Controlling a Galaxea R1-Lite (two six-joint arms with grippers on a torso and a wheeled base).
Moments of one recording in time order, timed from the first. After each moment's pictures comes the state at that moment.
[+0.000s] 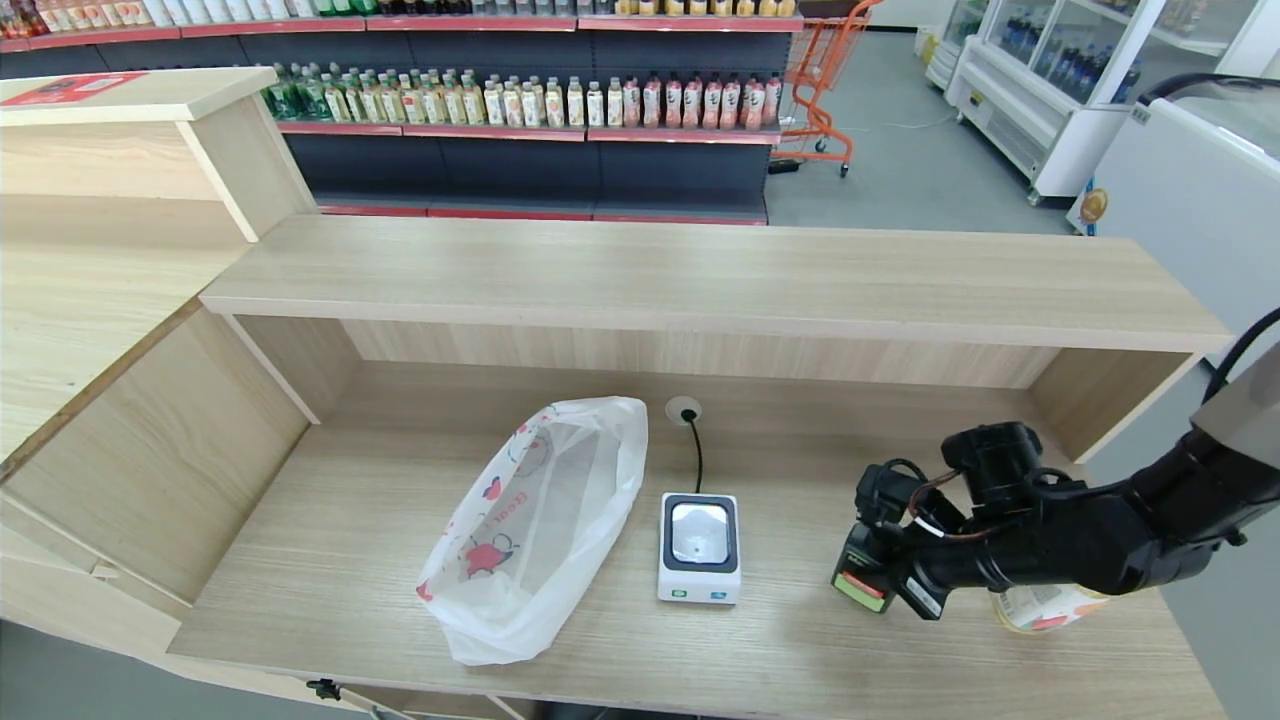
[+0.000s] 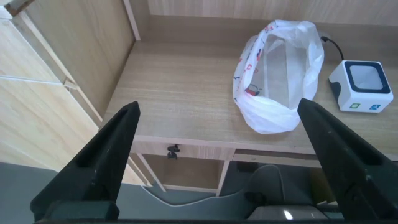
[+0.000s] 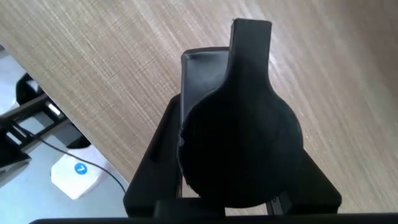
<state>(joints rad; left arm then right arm) 0.00 0.00 0.00 0.00 0.00 0.01 0.18 2.03 -0.75 -0.42 0.26 -0.72</state>
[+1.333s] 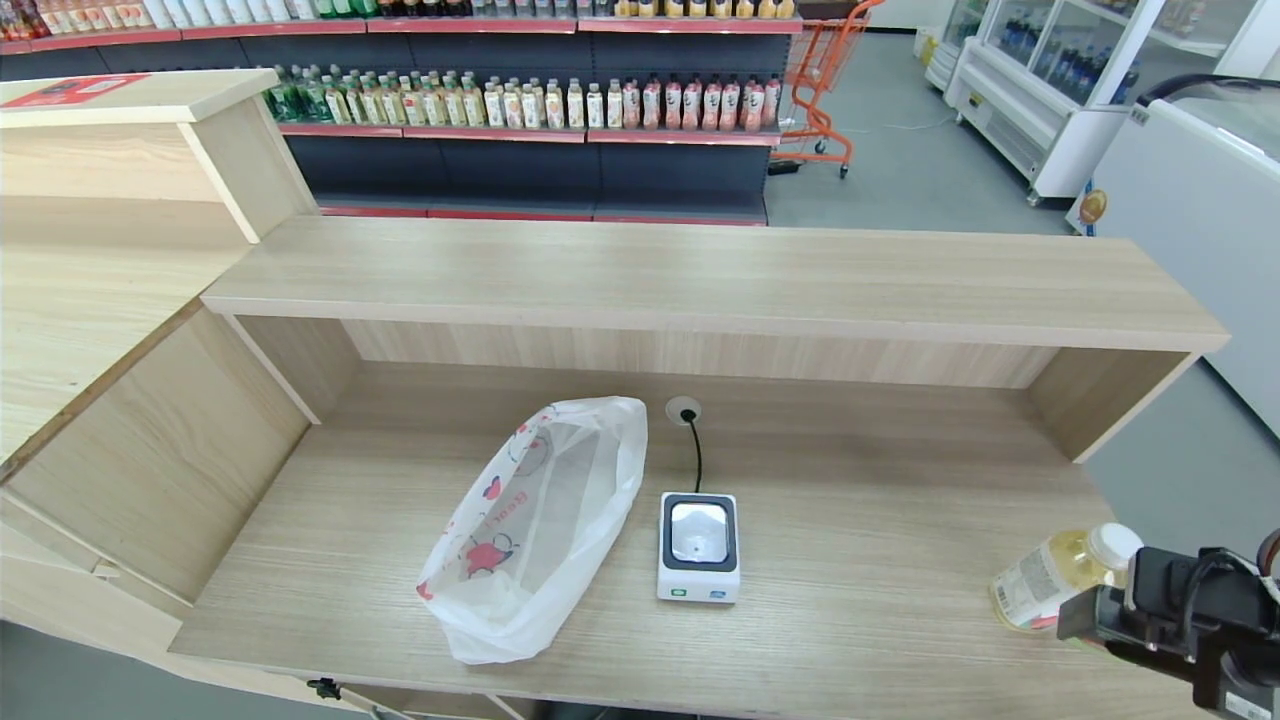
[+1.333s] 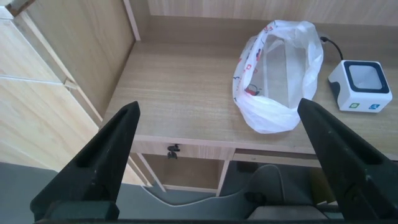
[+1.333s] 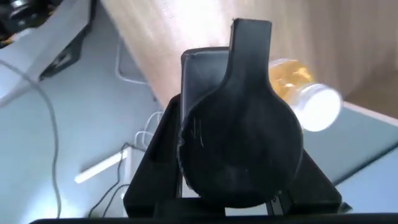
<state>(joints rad) 0.00 0.00 0.00 0.00 0.00 0.01 -0.29 1.40 -0.44 -0.05 0.34 -1.40</state>
